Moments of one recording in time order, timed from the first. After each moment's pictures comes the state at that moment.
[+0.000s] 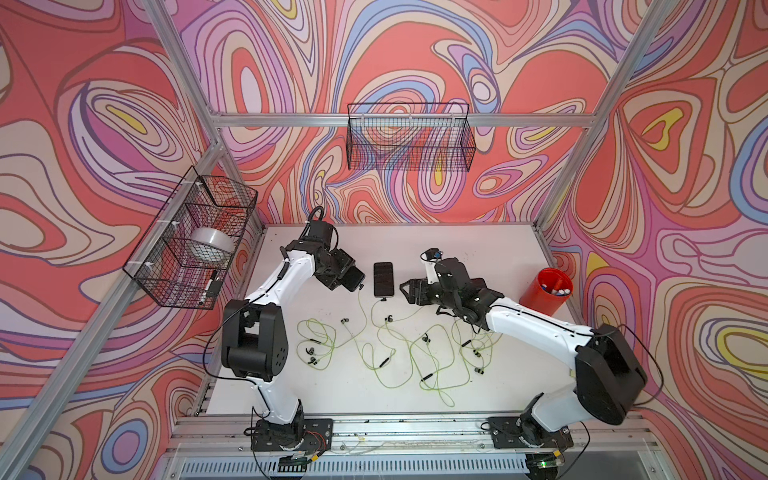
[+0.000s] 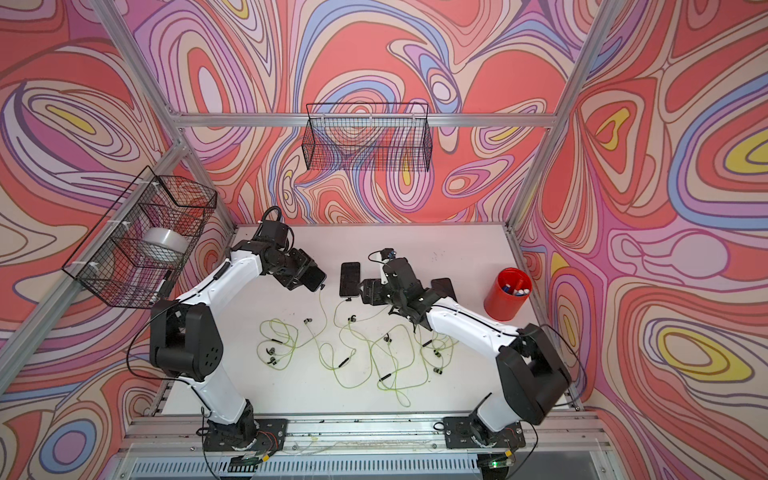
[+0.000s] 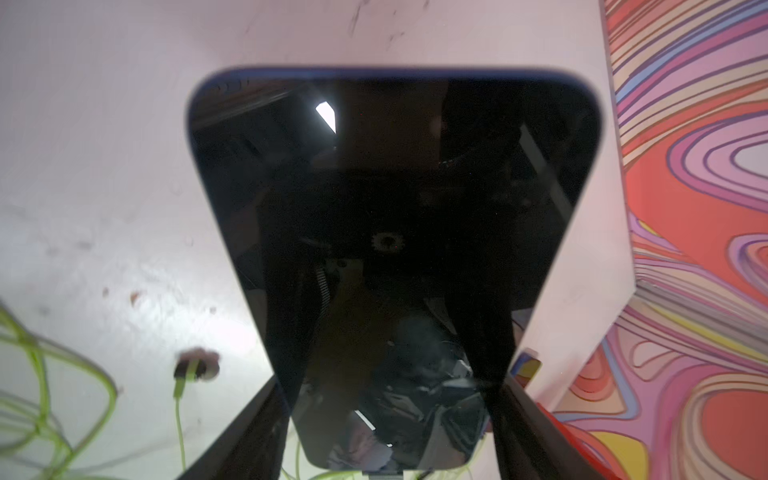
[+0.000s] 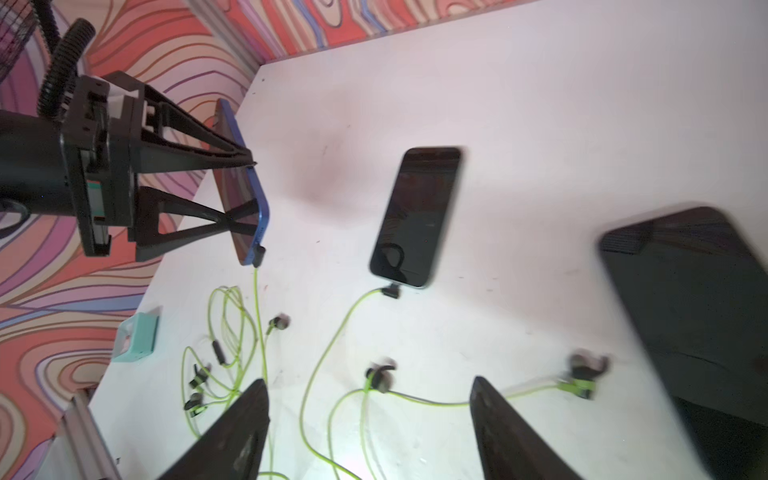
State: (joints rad) left arm -0.16 1.82 1.51 -0.80 0.21 -0.93; right arm 0.60 1.45 0.99 -0.15 -0.04 0.45
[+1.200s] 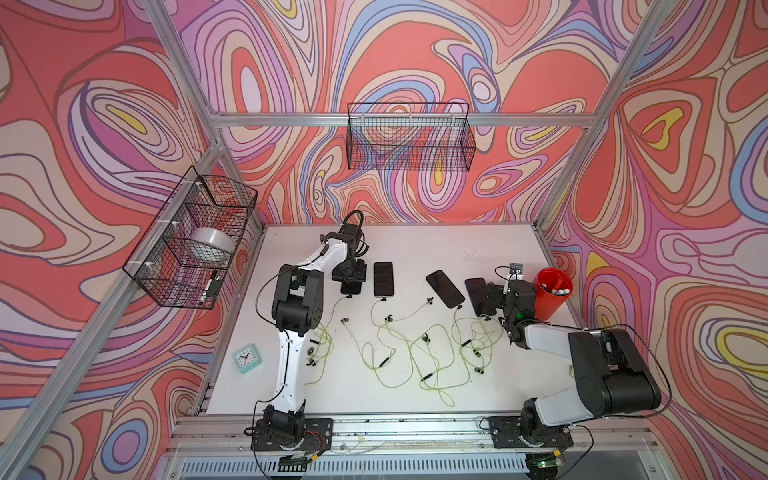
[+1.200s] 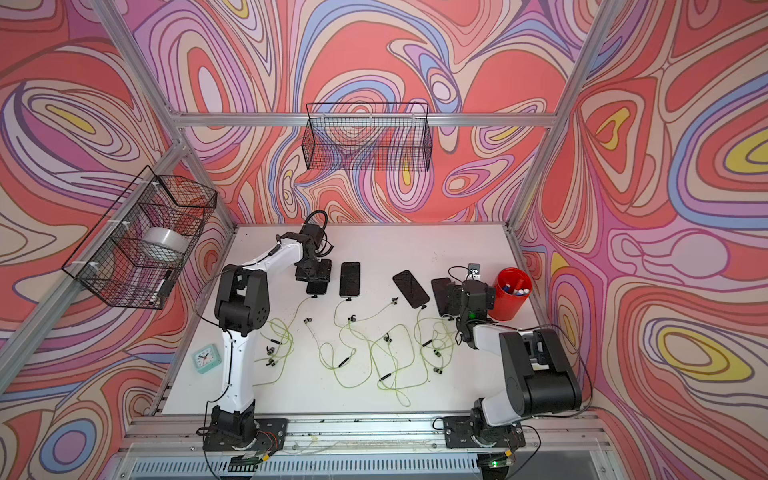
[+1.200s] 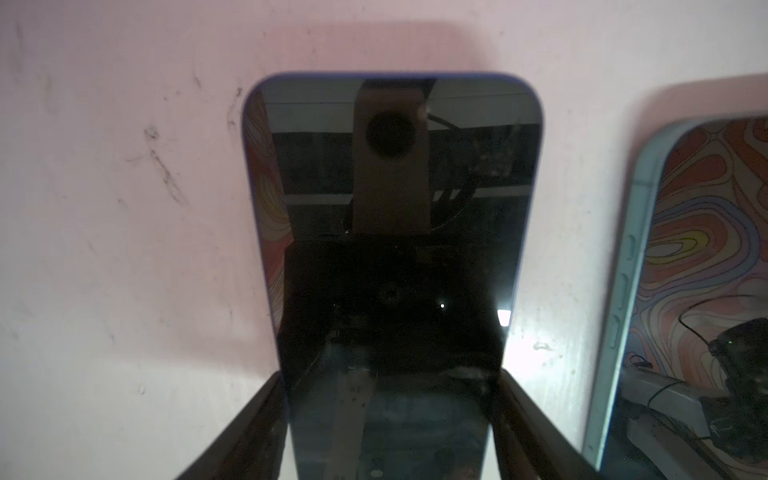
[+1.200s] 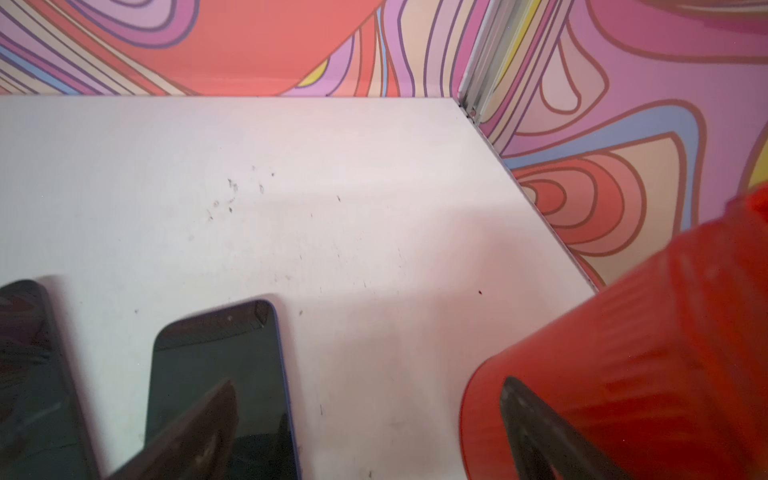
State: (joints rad) left arm -0.25 2.28 1.85 -0.93 -0.02 -0.23; right arm 0.06 1.51 0.49 0.59 0.31 0.00
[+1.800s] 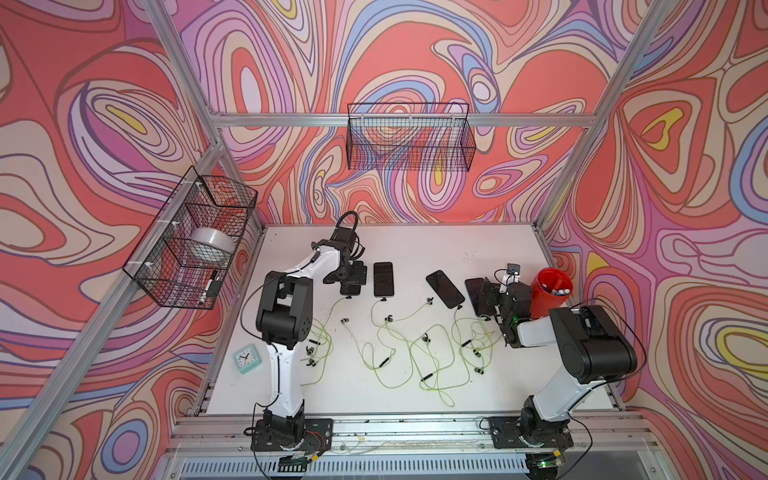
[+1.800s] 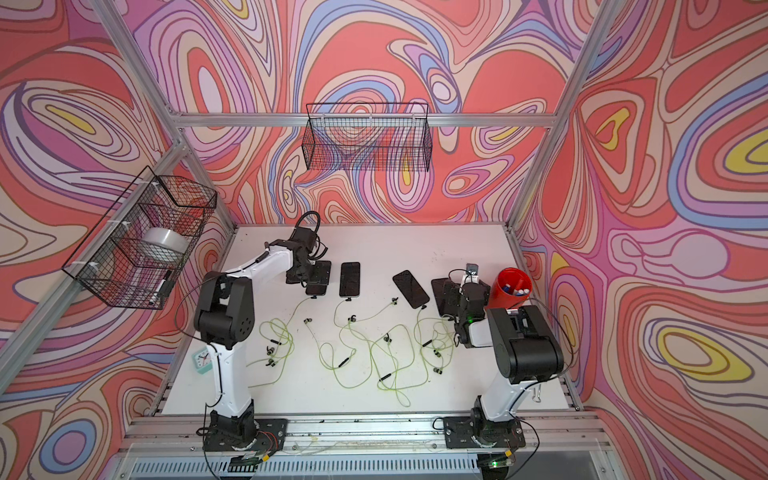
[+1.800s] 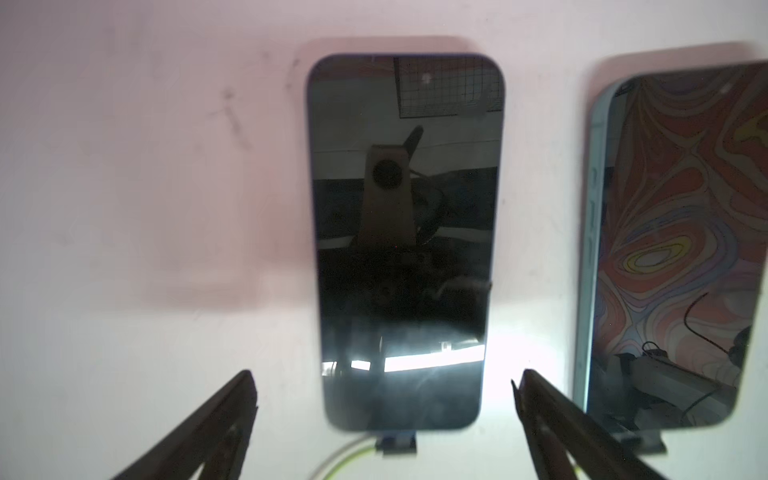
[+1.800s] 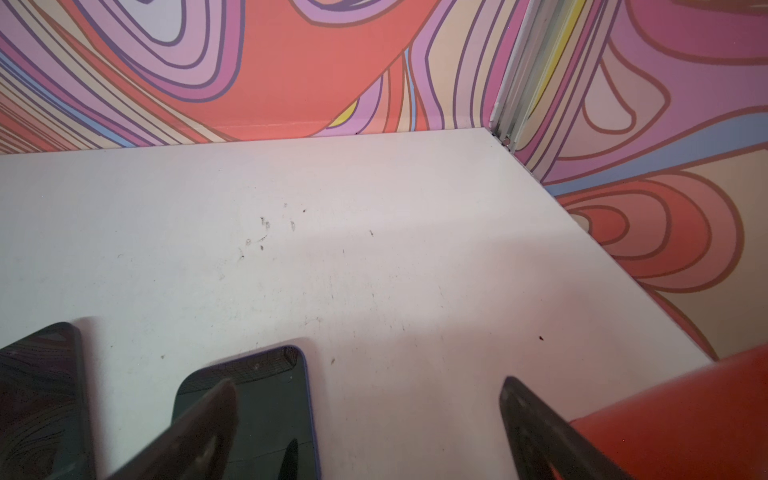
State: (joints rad) left arm -0.24 1.98 1.50 -0.71 -0.06 -0.22; right arm 0.04 1.71 0.47 0.92 0.21 0.03
